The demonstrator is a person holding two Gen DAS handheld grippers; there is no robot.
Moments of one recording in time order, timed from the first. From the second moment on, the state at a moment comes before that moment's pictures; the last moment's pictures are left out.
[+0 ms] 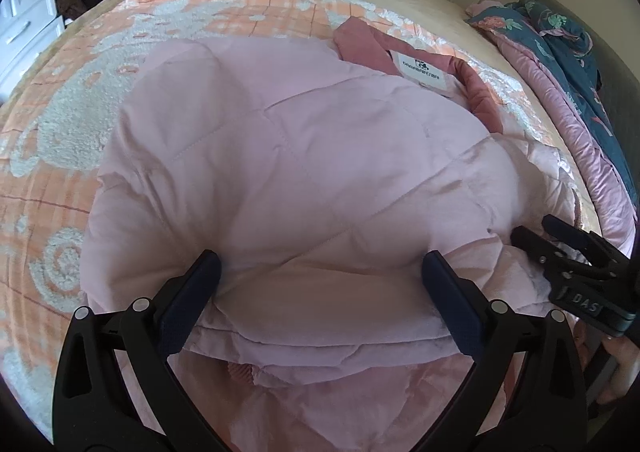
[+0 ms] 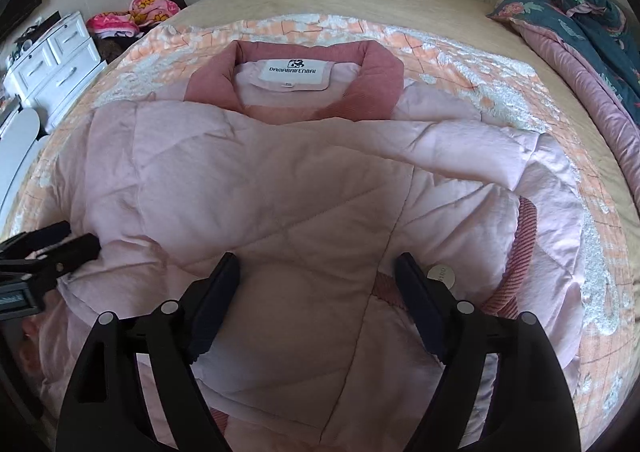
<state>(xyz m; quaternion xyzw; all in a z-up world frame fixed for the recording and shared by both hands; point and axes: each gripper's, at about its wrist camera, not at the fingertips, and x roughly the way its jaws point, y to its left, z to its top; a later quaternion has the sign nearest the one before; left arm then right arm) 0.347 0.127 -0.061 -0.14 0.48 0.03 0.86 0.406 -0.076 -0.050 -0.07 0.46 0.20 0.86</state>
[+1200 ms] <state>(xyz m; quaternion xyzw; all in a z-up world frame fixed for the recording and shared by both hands) 0.270 0.118 0.014 -0.17 0.44 0.03 0.88 0.310 -0.147 0.036 0.02 0.40 0.18 0.90</state>
